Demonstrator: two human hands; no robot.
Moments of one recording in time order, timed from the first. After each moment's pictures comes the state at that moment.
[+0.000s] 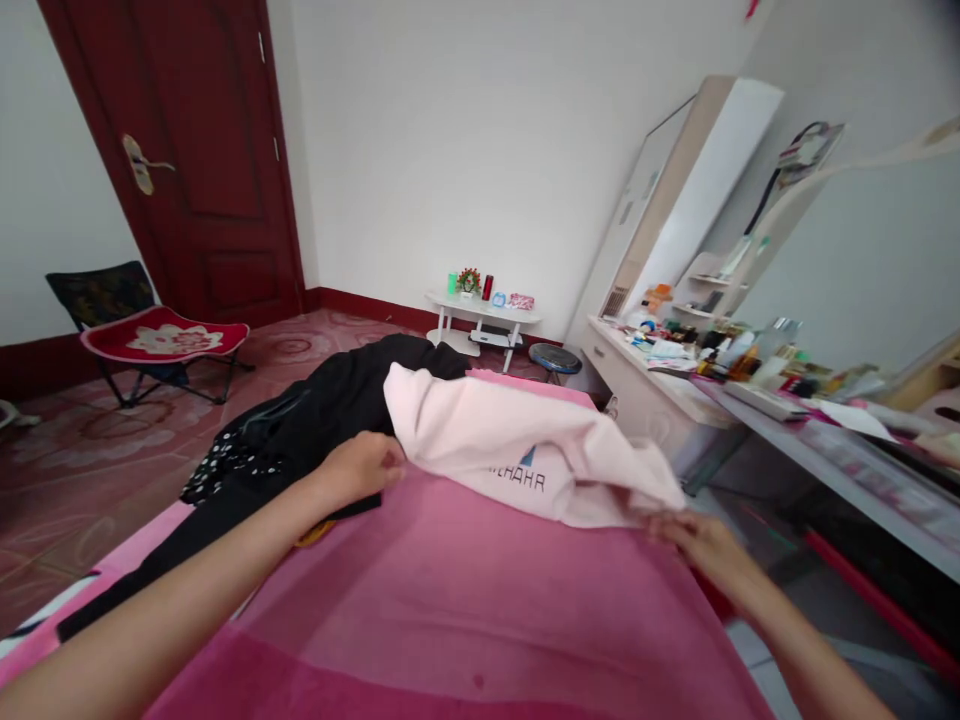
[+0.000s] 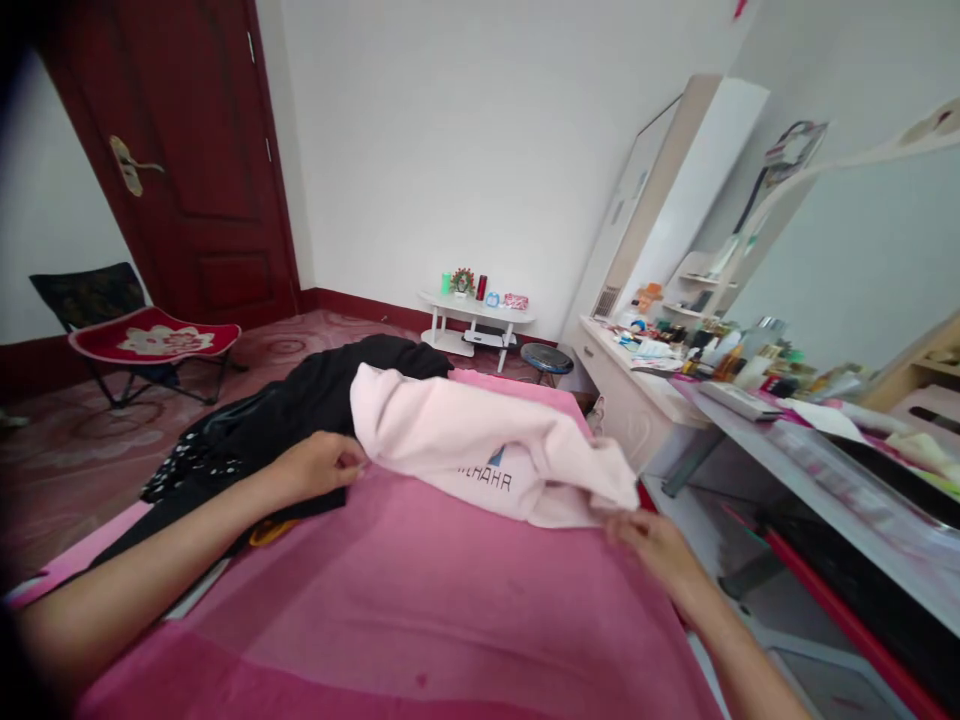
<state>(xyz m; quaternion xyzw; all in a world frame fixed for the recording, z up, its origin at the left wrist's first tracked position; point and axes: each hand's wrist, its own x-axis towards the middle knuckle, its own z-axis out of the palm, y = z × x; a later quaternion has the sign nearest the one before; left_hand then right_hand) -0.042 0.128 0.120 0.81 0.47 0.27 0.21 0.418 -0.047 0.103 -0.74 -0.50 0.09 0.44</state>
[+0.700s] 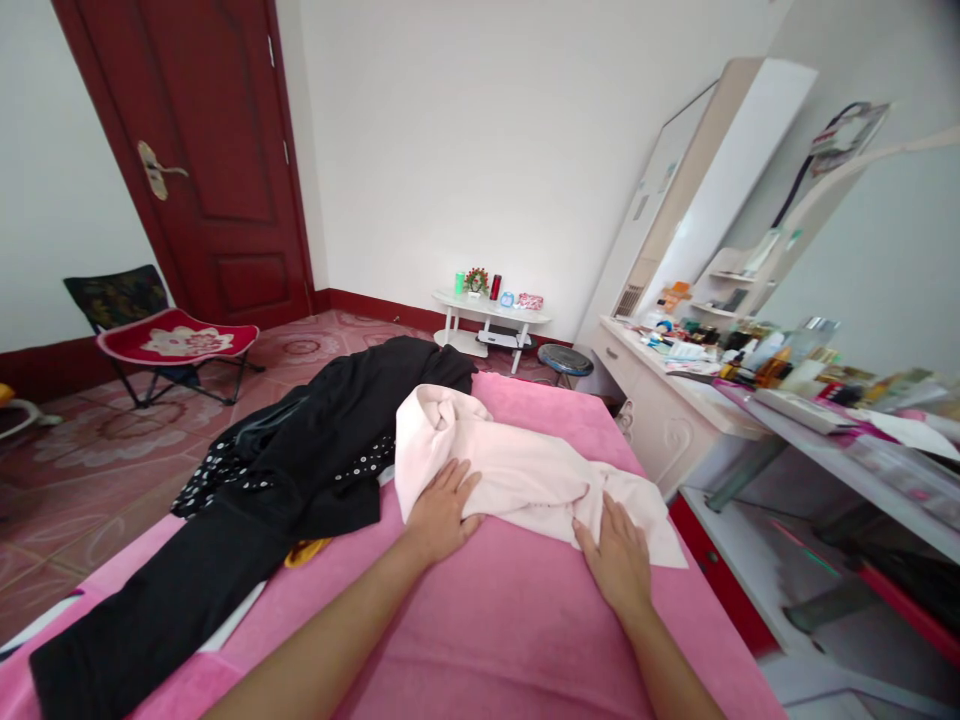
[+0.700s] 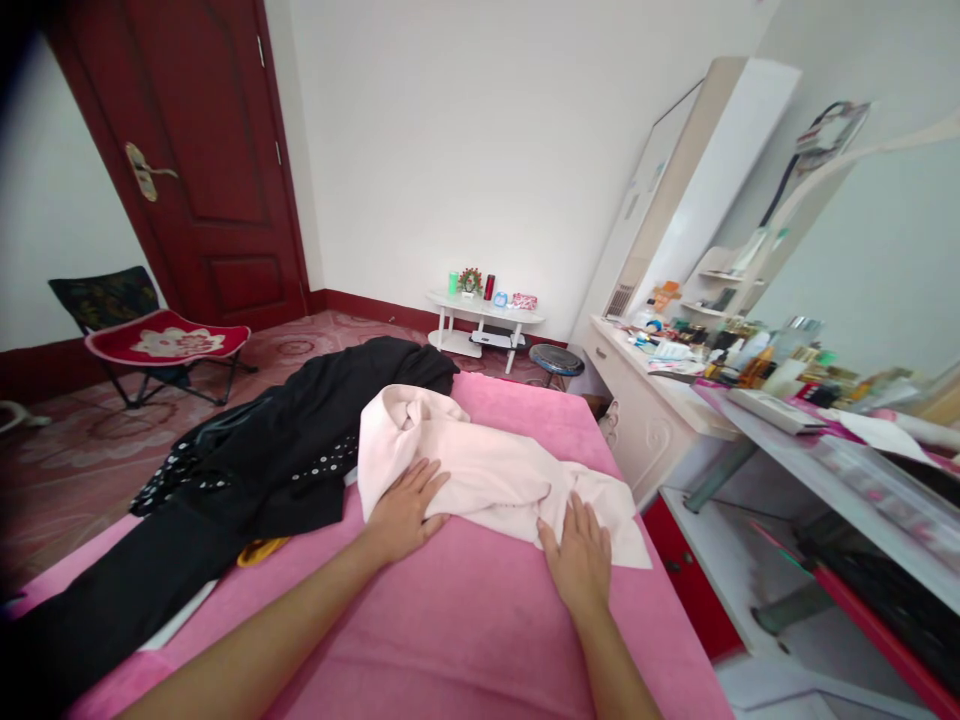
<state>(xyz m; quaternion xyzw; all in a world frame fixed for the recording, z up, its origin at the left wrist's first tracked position) 0.066 0.126 -0.004 0.89 0.40 0.22 0.06 0.357 0.025 -0.013 -0.82 -0.56 -0.12 0.10</state>
